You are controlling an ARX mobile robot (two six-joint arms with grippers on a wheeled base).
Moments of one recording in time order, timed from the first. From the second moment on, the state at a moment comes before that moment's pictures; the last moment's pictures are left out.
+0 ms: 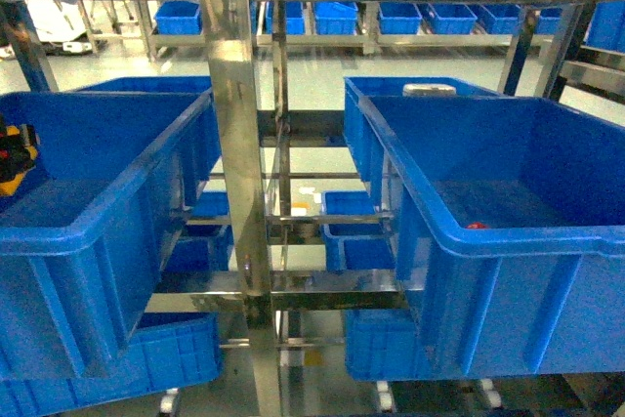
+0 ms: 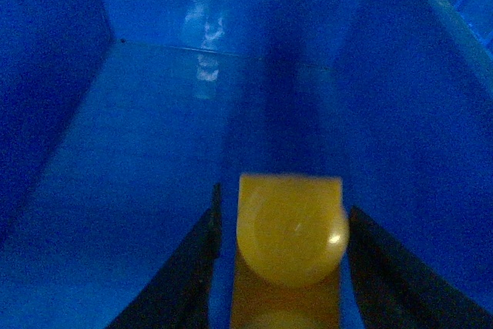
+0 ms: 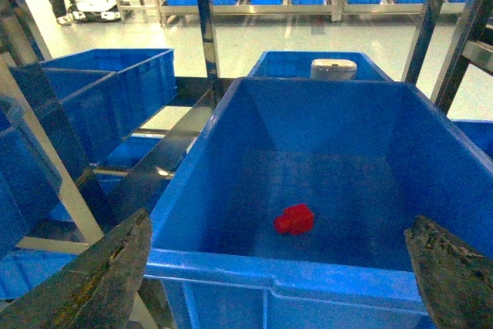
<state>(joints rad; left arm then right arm) 0.21 1.91 0.94 0.45 0.10 -0.04 0.06 1.00 0.32 0.54 -0.15 0.05</state>
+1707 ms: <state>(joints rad) -0.01 0.92 0.19 0.70 0.01 -0.02 0.00 0.70 0.08 0.62 0.00 0.00</state>
